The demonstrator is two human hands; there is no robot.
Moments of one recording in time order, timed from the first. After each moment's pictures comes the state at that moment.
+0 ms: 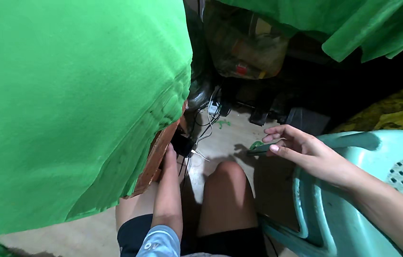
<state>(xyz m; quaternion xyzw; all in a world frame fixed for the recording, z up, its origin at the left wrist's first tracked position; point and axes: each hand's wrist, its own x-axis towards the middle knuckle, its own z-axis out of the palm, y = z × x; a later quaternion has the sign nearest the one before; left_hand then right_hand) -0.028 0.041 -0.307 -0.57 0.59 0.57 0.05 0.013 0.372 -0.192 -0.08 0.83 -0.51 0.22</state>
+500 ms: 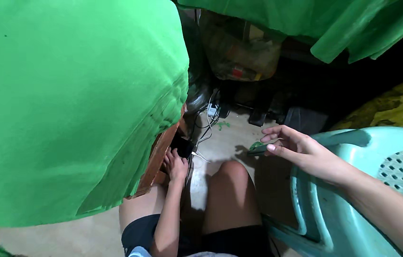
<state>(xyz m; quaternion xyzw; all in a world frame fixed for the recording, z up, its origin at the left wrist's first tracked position) 0.036 0.044 -0.390 -0.23 0.94 0.24 0.09 0.016 0.373 -0.190 -0.06 0.82 -0.52 0.22</state>
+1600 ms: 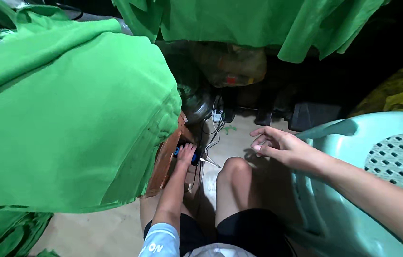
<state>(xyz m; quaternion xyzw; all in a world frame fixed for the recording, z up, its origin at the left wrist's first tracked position) -0.046 0.029 -0.388 0.11 0.94 -0.06 0.32 0.015 0.370 -0.183 -0.08 0.81 -0.52 0.26</state>
